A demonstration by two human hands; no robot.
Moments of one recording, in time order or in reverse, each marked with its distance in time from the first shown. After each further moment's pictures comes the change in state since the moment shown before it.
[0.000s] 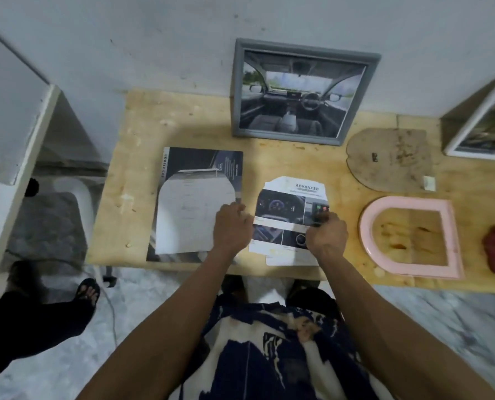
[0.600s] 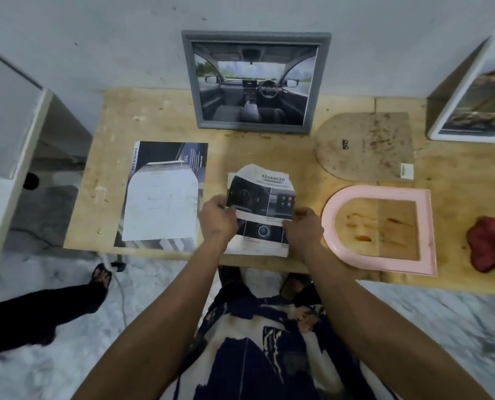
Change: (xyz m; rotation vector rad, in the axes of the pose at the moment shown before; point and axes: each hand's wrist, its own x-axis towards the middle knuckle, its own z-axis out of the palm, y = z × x) left_hand -0.029 0.074 0.071 -0.140 0.292 -0.242; right_hand 0.048 0.051 -0.050 0.166 -0.305 0.006
